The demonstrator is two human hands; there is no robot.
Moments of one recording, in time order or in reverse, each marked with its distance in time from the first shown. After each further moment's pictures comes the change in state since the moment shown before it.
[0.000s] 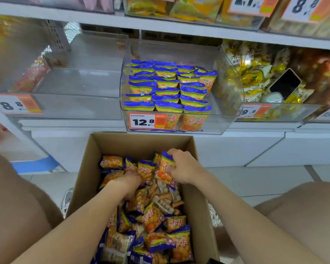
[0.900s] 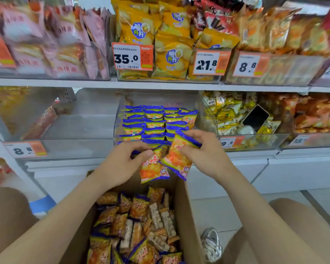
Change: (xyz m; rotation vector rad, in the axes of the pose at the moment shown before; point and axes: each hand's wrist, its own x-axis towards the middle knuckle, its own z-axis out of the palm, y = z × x) left_hand -0.161 0.032 -0.179 -0.743 0.938 0.326; right_hand -0.065 -0.021 -0.151 0.497 0.525 -0.106
